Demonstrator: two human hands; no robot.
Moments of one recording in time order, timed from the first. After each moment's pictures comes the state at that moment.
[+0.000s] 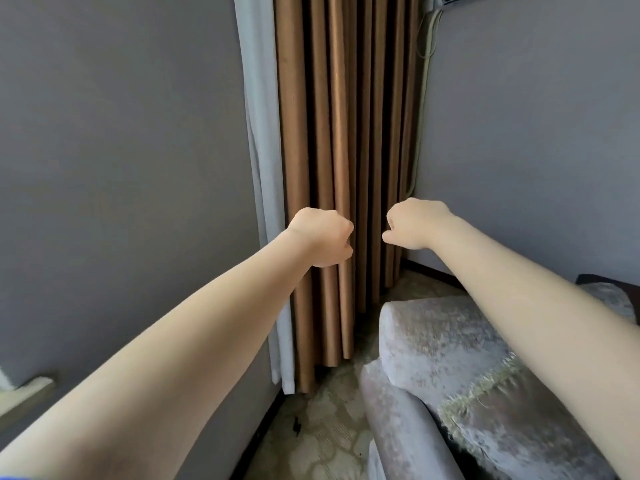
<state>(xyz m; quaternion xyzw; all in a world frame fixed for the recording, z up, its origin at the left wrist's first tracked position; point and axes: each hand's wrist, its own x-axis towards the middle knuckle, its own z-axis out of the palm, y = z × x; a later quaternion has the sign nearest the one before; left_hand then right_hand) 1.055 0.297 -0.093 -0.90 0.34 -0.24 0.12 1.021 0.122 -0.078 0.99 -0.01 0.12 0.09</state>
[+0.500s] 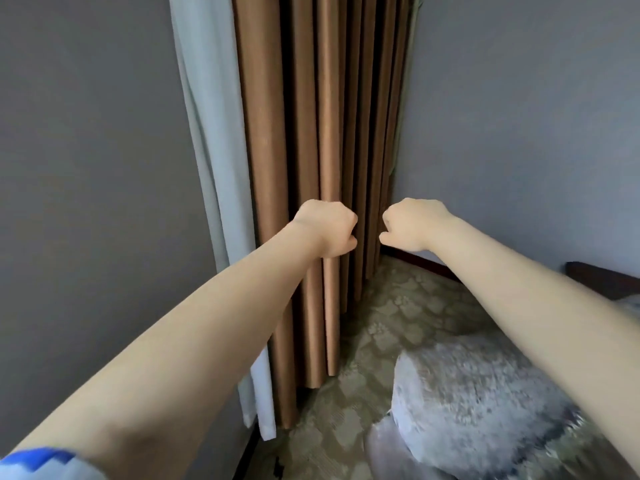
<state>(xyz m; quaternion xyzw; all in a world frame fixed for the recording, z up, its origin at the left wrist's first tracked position) 1.364 0.229 -0.114 -0.89 0.40 -0.20 0.10 1.308 0.069 -0.108 0.99 -0.04 0.08 0.13</state>
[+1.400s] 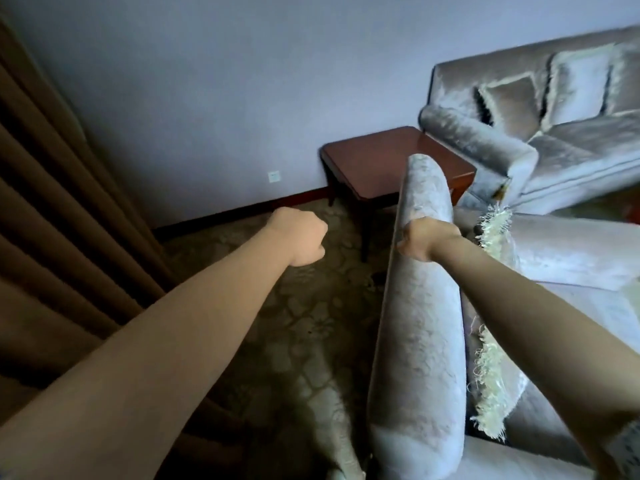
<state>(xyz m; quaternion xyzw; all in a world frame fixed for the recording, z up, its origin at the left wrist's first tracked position) 1.562 -0.152 -0.252 -0.55 0.81 -0.12 0.15 1.333 -0.219 -0.306 0.78 -0.61 -0.05 -0.06</state>
